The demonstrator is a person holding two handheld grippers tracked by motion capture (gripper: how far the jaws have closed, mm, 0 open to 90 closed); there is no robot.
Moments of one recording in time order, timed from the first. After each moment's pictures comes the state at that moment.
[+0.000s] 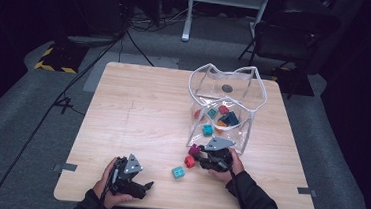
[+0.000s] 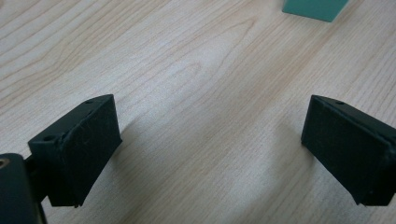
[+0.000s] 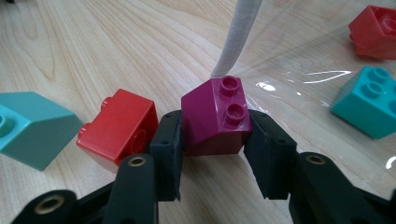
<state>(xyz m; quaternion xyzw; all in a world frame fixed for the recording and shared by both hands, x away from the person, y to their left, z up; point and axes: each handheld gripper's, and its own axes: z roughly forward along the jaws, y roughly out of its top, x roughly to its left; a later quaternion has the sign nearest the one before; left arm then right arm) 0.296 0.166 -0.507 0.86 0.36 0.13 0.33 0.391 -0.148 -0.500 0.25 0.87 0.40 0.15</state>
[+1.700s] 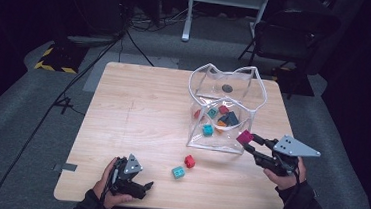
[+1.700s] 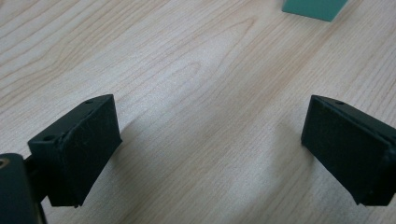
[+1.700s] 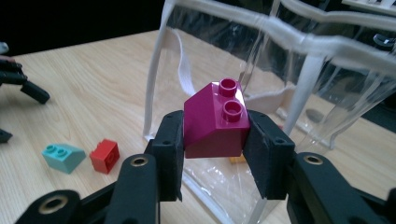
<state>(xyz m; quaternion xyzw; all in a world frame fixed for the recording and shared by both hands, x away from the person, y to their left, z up) 0.295 0.166 -0.508 0.86 0.36 0.13 0.33 0.339 -0.276 -0.383 0.27 0.78 0.50 0.26</state>
